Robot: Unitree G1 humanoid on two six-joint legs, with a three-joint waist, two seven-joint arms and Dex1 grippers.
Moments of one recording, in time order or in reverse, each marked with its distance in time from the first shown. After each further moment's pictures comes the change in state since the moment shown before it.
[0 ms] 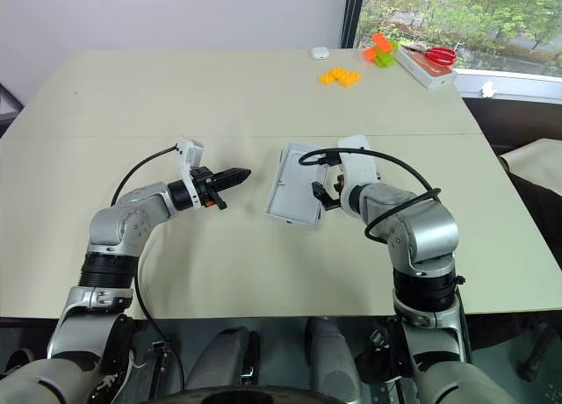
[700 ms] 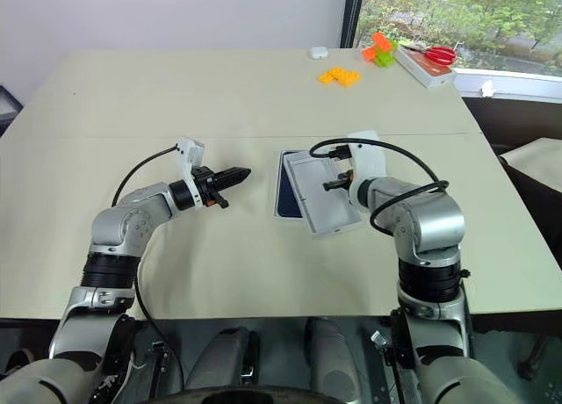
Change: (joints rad) left arm 0.002 -0.010 -0.001 -0.002 0.000 0.000 0.033; right arm -0.021 -0.124 -0.030 0.057 -0.016 -0.017 0.068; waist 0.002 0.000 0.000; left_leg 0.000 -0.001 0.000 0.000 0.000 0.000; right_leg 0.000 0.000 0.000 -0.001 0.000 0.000
